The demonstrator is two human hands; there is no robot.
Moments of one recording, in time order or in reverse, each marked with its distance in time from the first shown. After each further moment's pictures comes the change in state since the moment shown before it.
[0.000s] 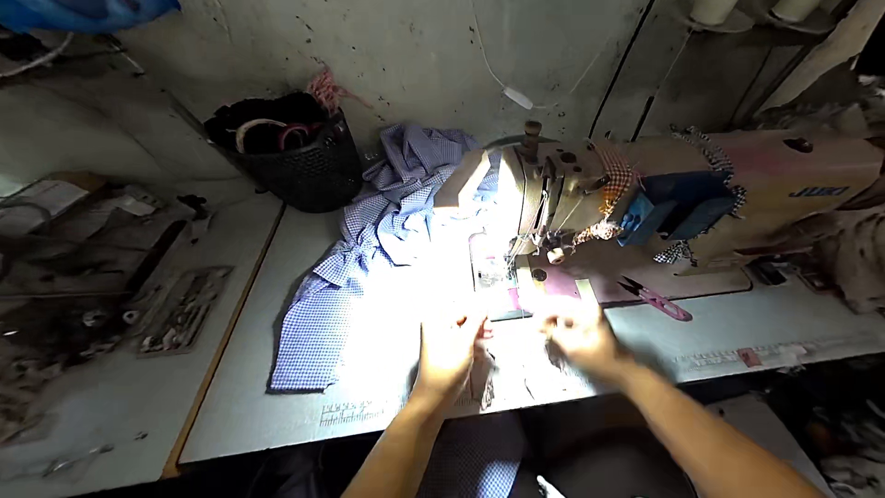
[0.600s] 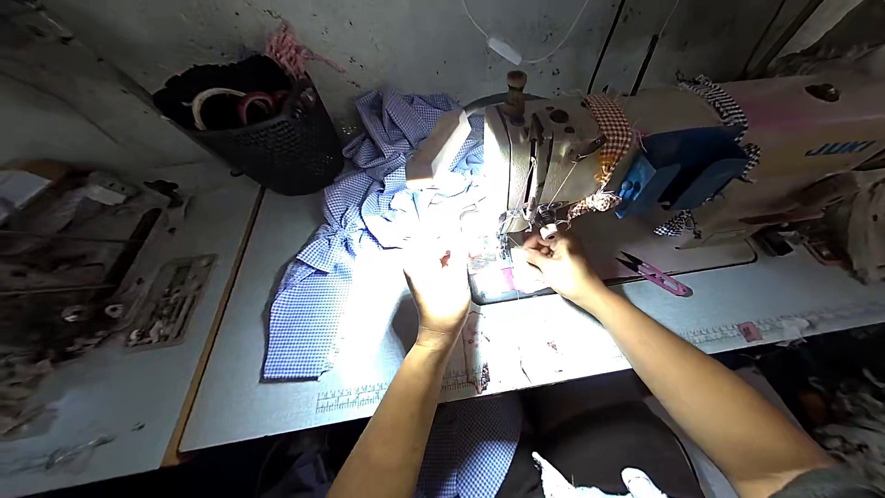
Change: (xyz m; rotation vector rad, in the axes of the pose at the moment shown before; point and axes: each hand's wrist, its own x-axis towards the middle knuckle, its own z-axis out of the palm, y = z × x) left_hand 0.049 -0.012 0.012 0.096 0.153 0.493; right_hand 0.054 0.048 -0.002 -0.062 0.059 0.354
